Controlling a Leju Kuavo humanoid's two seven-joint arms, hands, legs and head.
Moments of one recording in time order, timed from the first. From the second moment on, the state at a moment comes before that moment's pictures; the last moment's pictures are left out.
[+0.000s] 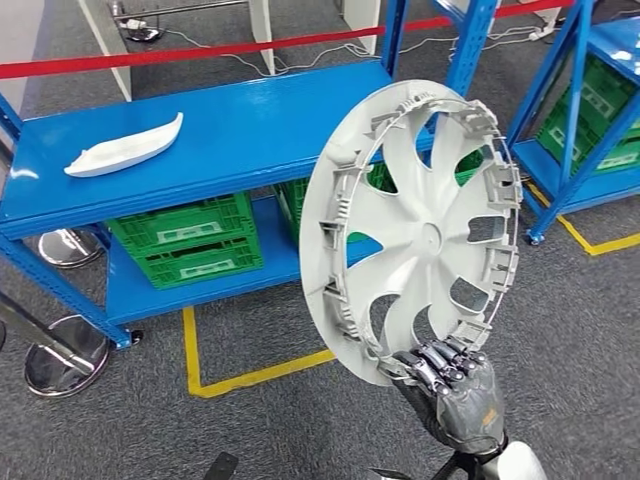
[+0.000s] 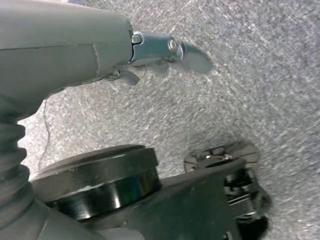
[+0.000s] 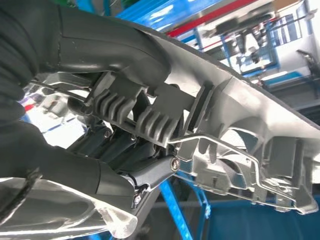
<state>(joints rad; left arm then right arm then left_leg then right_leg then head) -0.15 -0.10 -1.52 -0.13 1.14 0.57 -0.16 0.18 -0.08 0.26 -1.76 1.14 -0.68 -0.45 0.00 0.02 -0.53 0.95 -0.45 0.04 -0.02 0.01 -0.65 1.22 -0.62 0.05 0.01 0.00</state>
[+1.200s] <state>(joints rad) -0.14 -0.09 -1.52 -0.13 1.22 0.57 -0.14 0.25 -0.15 0.38 -1.86 1.55 -0.68 -0.09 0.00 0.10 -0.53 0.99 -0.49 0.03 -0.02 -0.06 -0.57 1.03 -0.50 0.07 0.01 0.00</state>
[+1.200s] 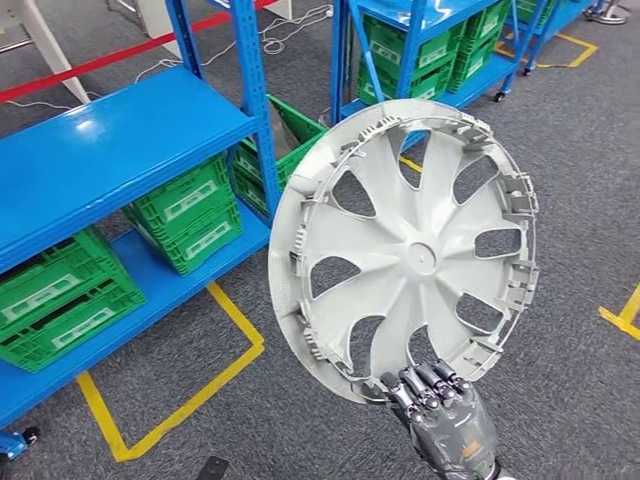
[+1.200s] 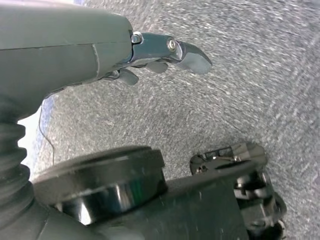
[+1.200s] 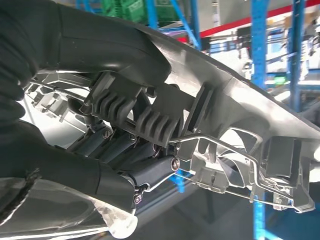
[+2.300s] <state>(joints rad) -0.15 -0.09 -1.54 -0.12 1.20 0.56 -0.12 0.23 -0.18 0.47 -1.86 1.56 -0.68 -0.03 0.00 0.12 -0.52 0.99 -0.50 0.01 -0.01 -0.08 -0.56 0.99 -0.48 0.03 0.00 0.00</state>
